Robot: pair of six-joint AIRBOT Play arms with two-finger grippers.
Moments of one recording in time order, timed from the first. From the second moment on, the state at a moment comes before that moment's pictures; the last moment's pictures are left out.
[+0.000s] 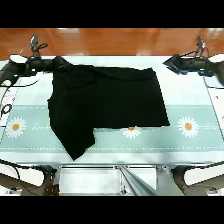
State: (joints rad) left arm 0.18 -1.71 1.43 0.70 -0.85 -1.06; right arm -0.28 -1.70 1.48 -0.67 0.98 1.20
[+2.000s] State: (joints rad) left arm 0.50 -1.37 0.73 0.96 -1.24 -1.16; right arm -0.70 -1.23 0.67 -0.91 1.25 1.24
